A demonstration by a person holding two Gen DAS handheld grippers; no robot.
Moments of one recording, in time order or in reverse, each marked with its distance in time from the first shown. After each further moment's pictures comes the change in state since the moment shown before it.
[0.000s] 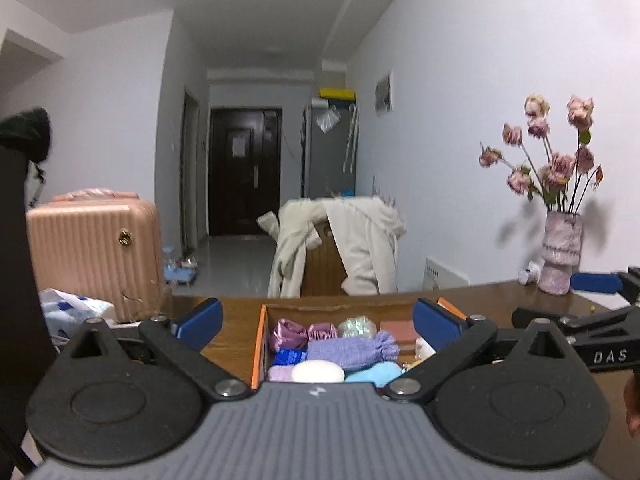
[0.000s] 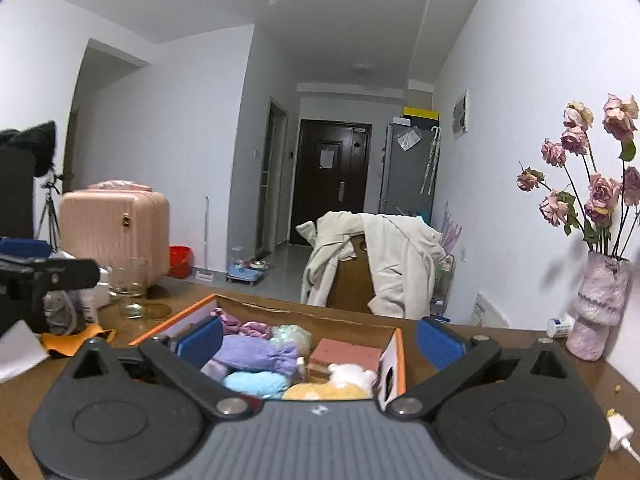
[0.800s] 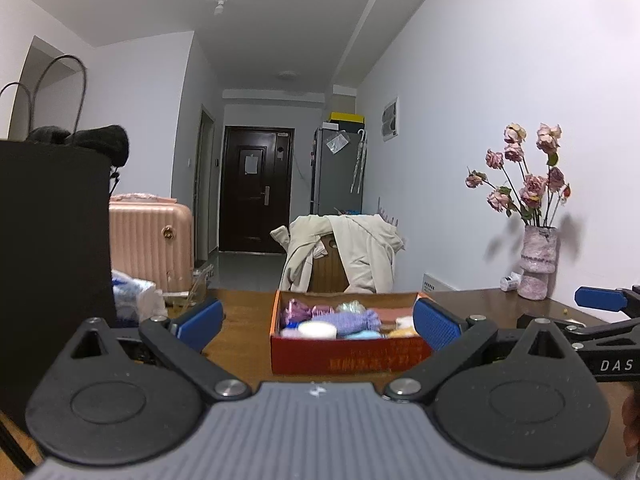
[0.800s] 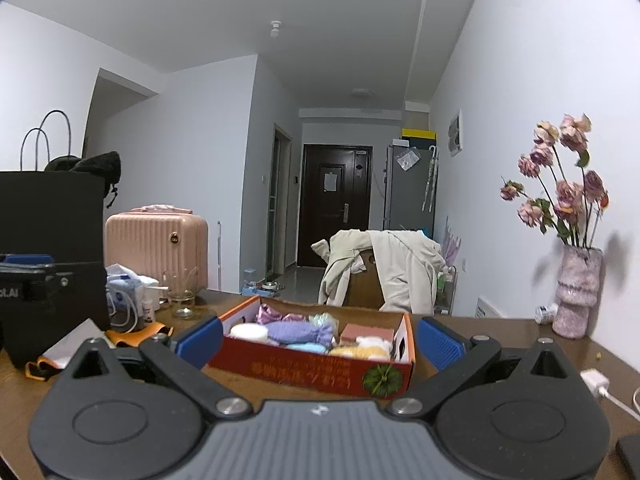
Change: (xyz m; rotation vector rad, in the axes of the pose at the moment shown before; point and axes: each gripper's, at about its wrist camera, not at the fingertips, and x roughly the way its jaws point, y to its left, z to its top) left arm -0.148 -0.007 -0.041 -0.036 -0.048 0.018; right arm -0.147 0.043 -0.044 0.034 -0.065 0.010
